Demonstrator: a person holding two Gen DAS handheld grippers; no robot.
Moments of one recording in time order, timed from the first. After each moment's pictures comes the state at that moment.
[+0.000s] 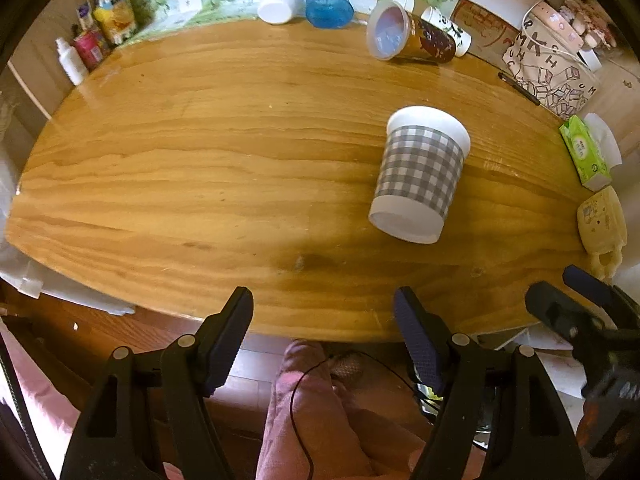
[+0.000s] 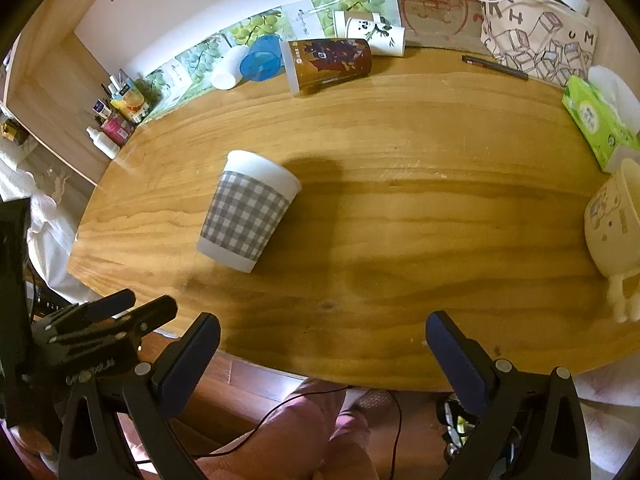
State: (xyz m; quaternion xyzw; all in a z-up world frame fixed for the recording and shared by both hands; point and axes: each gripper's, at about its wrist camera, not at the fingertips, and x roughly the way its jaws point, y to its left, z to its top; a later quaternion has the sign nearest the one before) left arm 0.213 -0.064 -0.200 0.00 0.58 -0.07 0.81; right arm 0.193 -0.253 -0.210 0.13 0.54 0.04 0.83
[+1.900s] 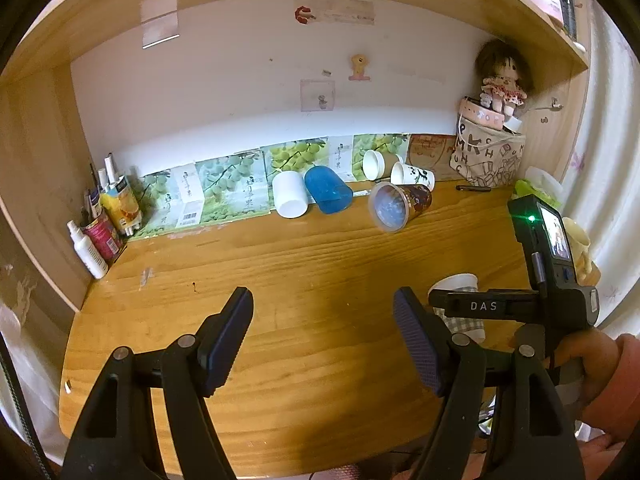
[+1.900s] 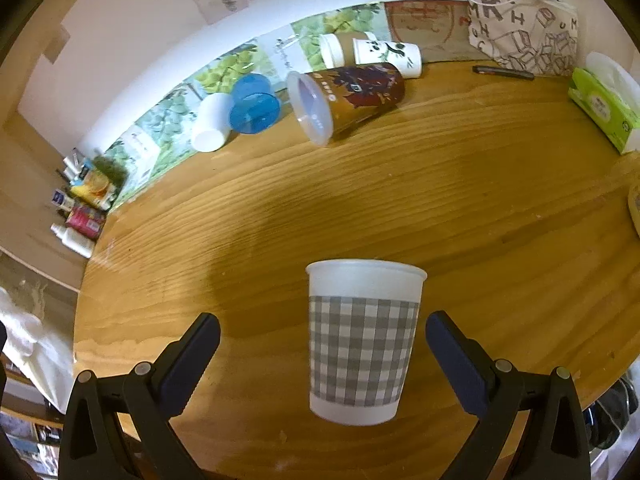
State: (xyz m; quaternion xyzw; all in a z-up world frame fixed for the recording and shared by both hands) left arm 0.254 0.057 -0.099 0.08 0.33 -0.21 0.91; right arm 0.288 -0.169 -0.219 0.22 0.48 -0.08 0.84
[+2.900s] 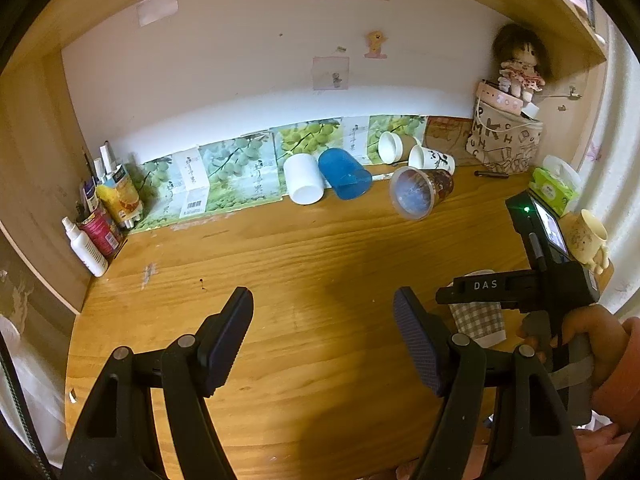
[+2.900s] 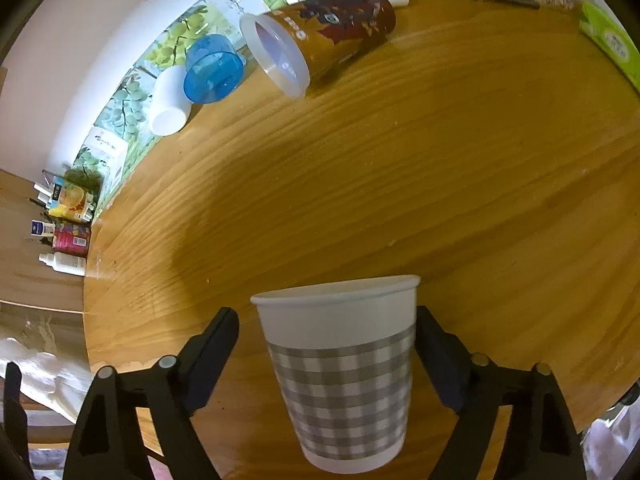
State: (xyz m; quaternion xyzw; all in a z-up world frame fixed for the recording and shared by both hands) left arm 0.290 0.066 -0.113 0.09 0.37 -0.20 0.90; right arm 0.329 -0.177 -0.254 0.30 0.56 -0.08 0.77
